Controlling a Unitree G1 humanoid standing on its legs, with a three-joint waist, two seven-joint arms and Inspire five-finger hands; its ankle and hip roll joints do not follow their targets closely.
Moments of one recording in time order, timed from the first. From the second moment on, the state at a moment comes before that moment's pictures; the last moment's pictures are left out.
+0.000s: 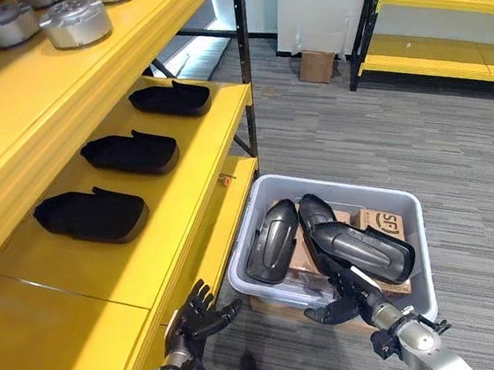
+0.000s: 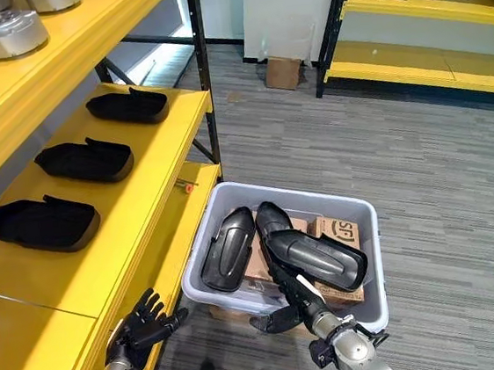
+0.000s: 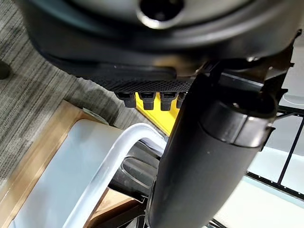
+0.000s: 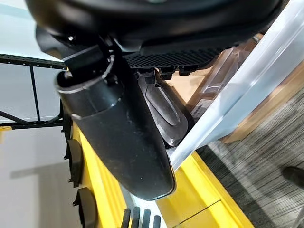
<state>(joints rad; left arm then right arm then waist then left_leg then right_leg) 0.31 0.37 -0.14 0.20 -0.70 -0.05 -0.01 0.13 -0.42 0.34 0.17 0.26 -0.03 0.11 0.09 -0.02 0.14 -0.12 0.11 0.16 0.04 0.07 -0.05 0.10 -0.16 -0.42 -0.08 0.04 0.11</state>
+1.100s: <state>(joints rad) 0.23 0.43 -0.14 0.09 -0.70 -0.05 -0.10 -0.29 -0.94 0.10 -0.08 -0.08 -0.11 0.03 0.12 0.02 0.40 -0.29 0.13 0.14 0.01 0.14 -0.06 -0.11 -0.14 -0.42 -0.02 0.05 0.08</state>
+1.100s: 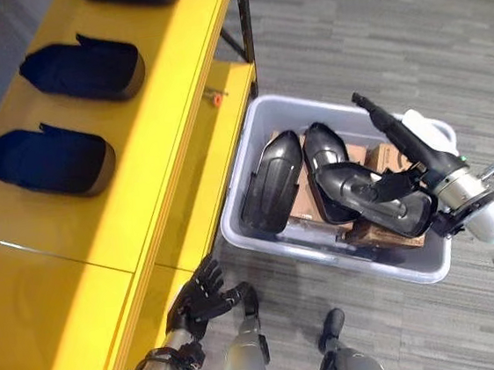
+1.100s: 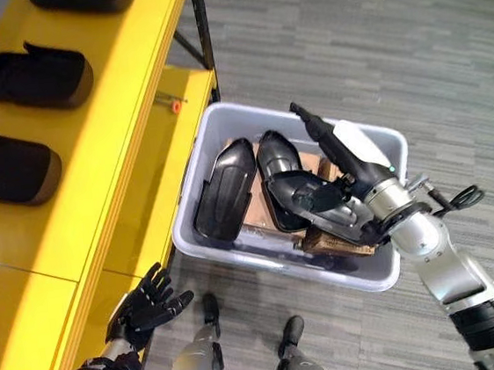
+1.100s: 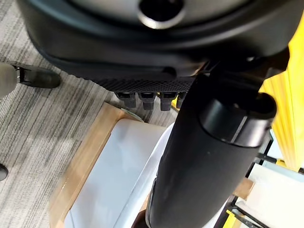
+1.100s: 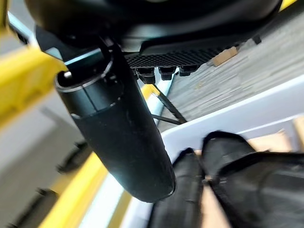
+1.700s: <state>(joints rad) 0.17 0.46 -0.15 0.06 -0.70 -0.07 -0.09 -0.16 -1.22 0.05 -0.04 -0.34 -0.16 0.01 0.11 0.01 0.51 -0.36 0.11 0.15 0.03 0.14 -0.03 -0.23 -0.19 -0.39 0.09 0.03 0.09</state>
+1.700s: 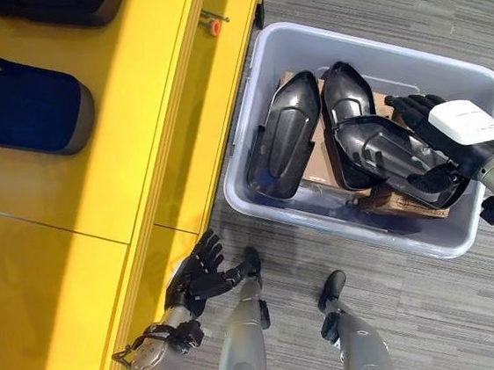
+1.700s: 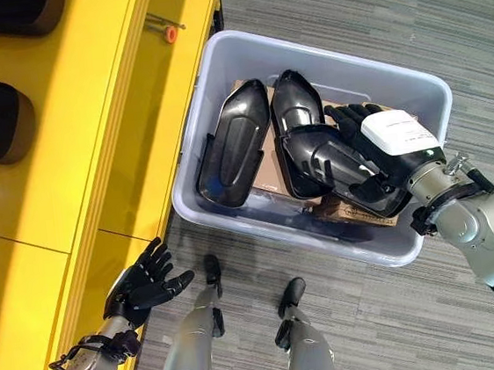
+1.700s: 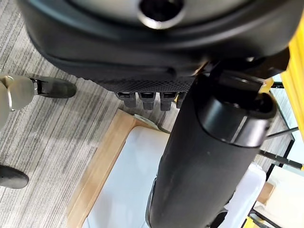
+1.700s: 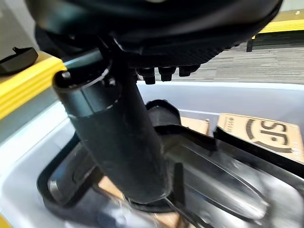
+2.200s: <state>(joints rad) 0.19 0.50 -0.15 0.06 -0.70 -0.07 -0.10 0.03 -1.27 -0.10 -0.09 -0.40 -0.19 0.04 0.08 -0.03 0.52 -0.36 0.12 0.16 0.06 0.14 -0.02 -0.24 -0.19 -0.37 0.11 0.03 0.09</state>
